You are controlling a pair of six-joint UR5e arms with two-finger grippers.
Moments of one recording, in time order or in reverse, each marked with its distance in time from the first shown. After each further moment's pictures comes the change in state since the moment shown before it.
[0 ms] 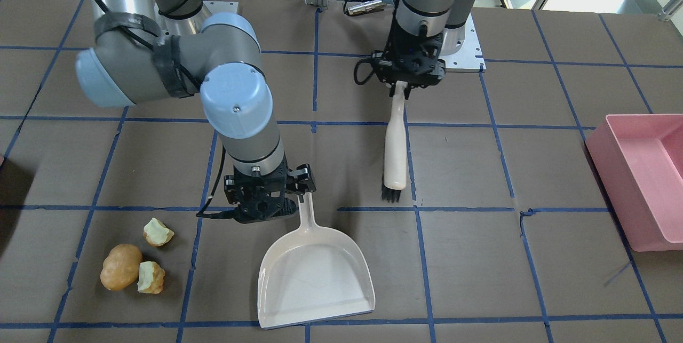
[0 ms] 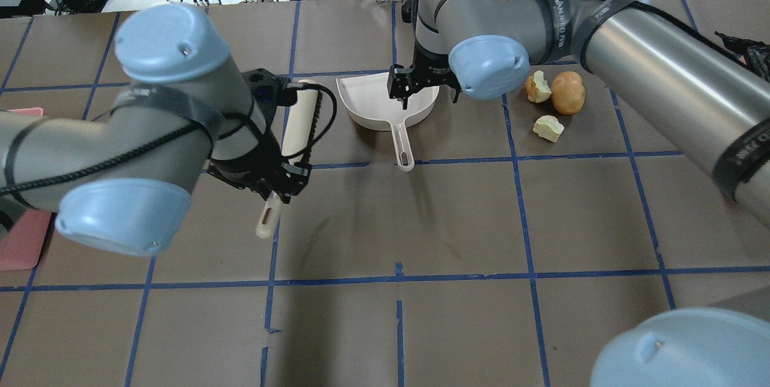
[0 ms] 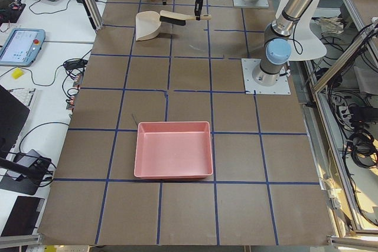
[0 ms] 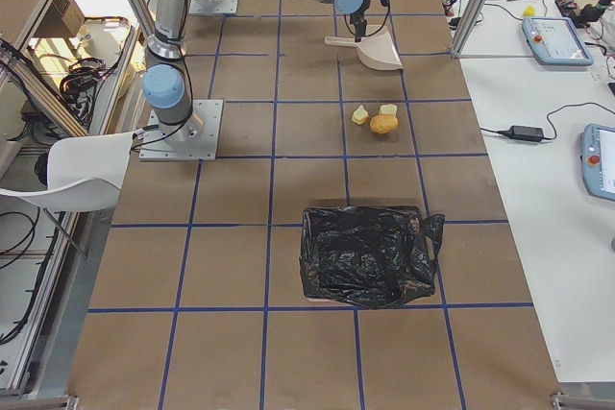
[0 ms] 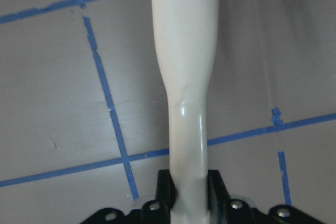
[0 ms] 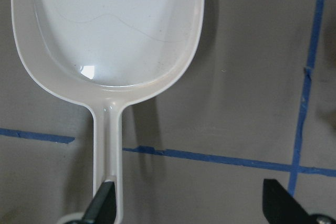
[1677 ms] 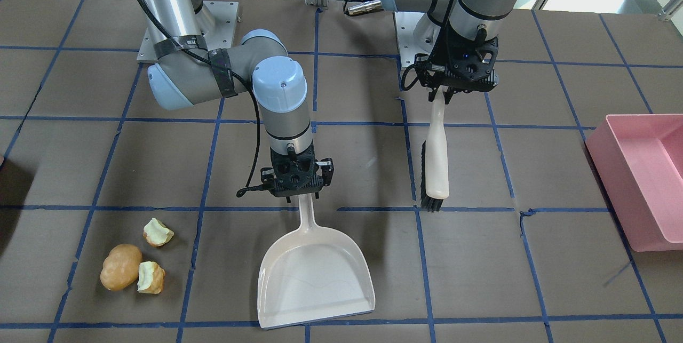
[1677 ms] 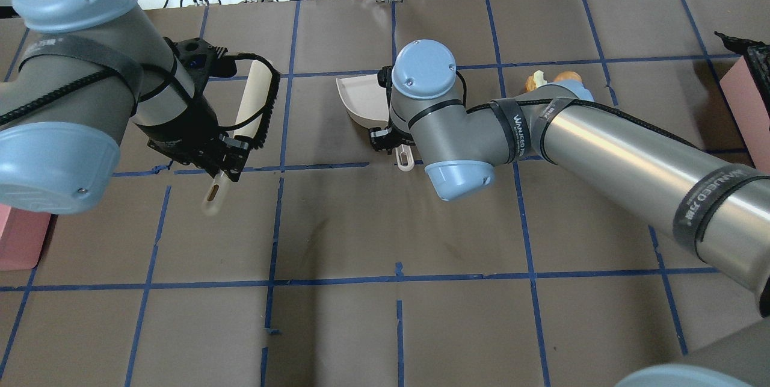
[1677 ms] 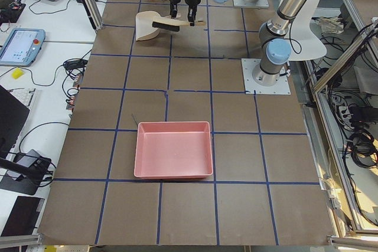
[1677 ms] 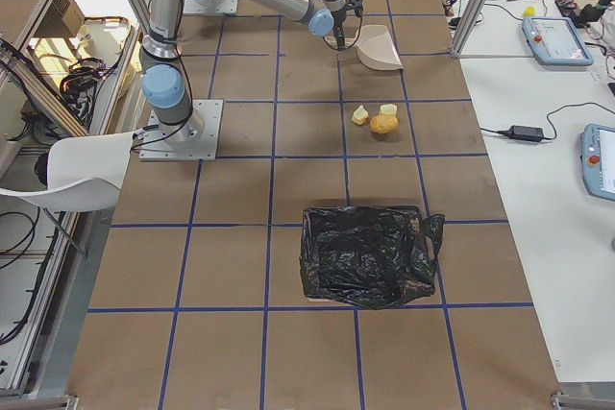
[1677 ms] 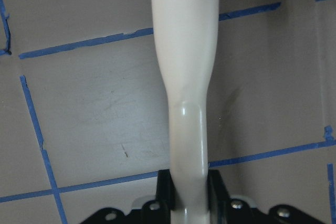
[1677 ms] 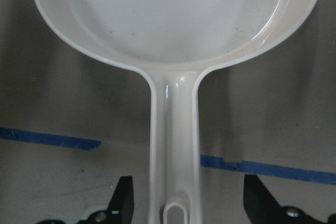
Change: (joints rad) left arm 0.102 0.016 0.024 -0.053 0.005 0.134; right arm 0.073 -0.034 0.289 -0.419 -0.029 0.082
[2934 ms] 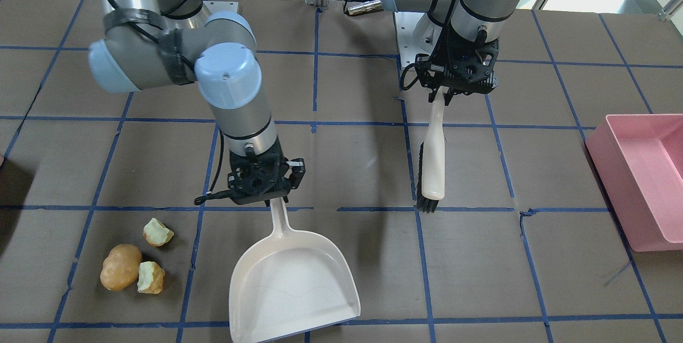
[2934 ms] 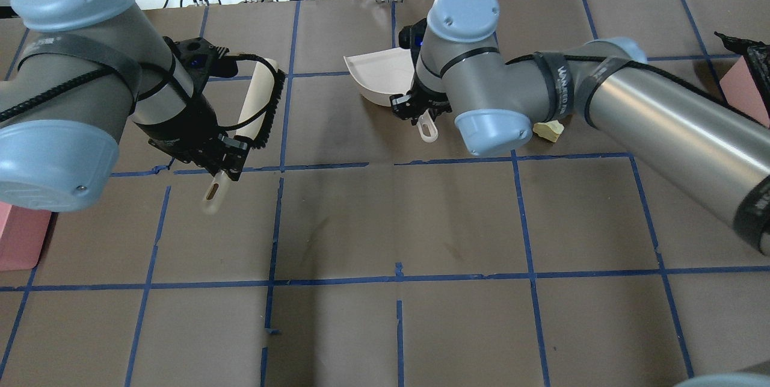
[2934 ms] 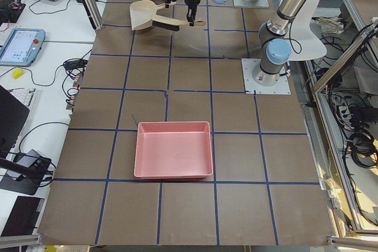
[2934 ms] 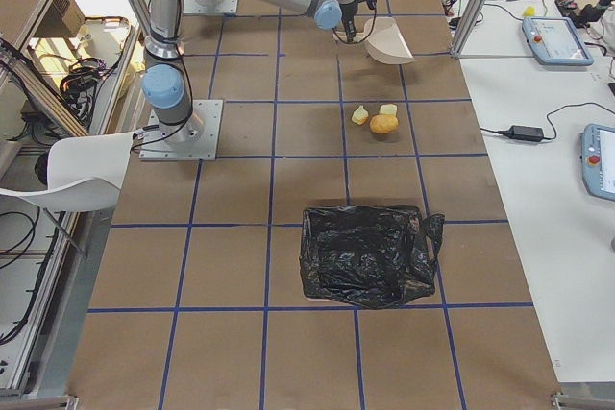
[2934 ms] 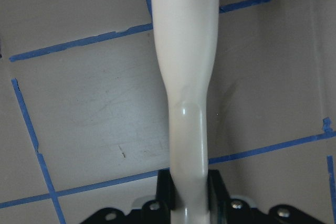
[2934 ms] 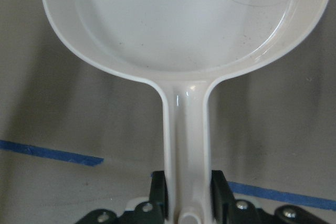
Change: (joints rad) left arm 0.006 -0.006 0.006 0.002 -0.009 0.043; right arm -0.141 -0.090 -0.116 0.251 0.076 -0.197
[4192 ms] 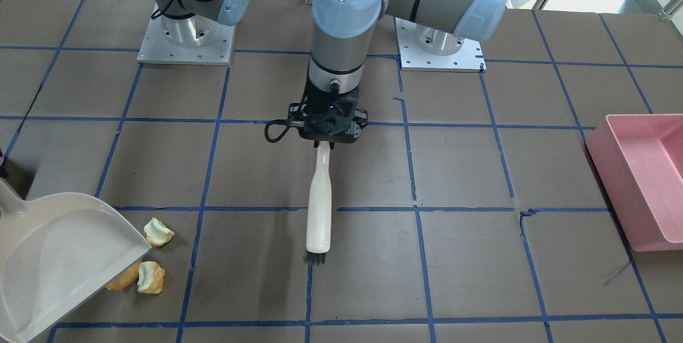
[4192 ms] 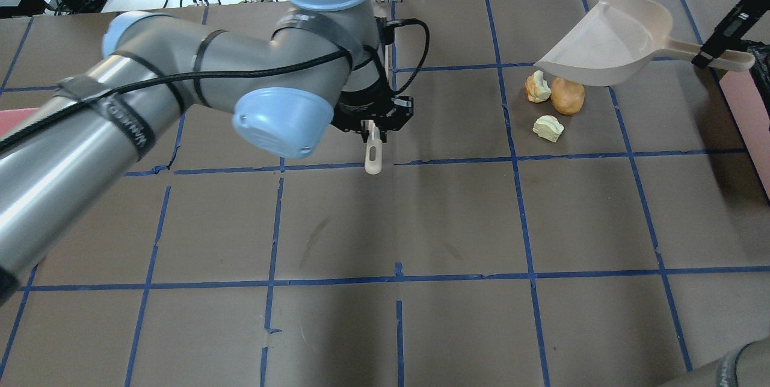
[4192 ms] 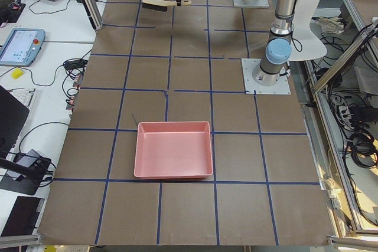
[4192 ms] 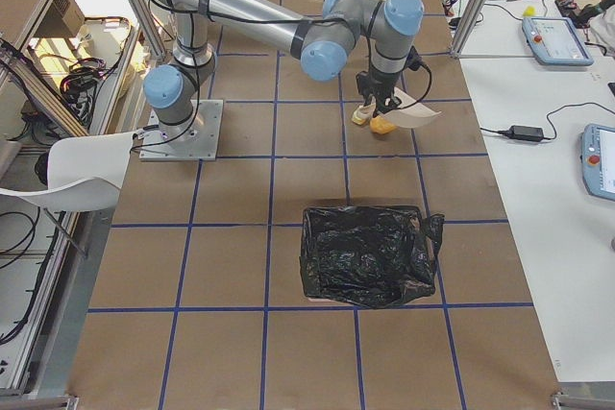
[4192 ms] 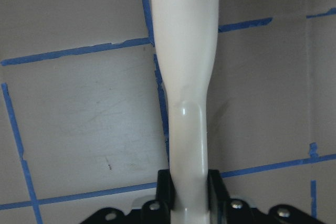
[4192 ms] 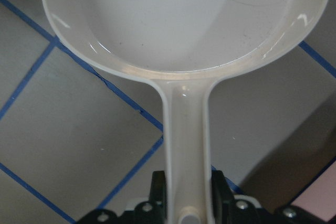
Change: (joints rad) left arm -0.419 -0.431 0.318 0.204 -0.040 -0.591; right arm -0.699 -0.012 -0.298 0.534 -0.072 -1.303
